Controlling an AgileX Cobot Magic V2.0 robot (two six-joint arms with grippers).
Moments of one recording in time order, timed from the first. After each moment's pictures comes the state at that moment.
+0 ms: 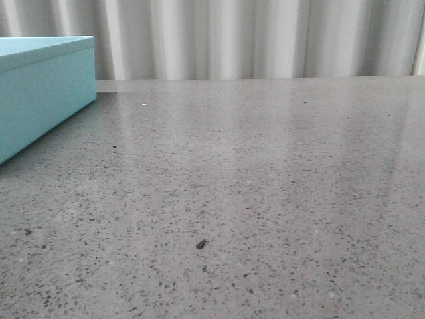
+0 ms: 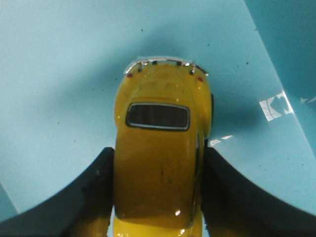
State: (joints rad) left arm -0.03 1.79 -1.62 -0.04 1.23 0.44; right arm 0.06 0.83 -1.11 0.02 0.84 0.05
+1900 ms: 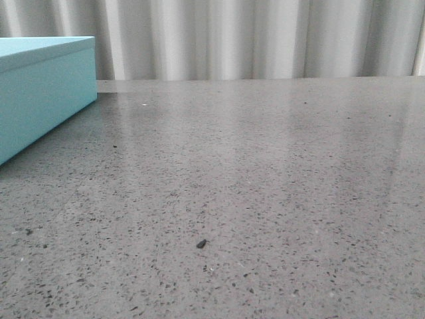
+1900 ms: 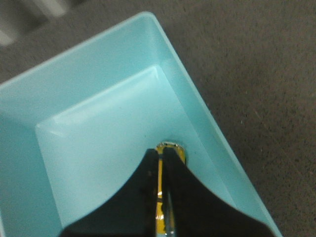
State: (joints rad) left arm -0.03 1.47 -1.69 -0.22 1.14 0.47; right arm 0.06 0.44 -0.74 -0.12 0.59 0.05
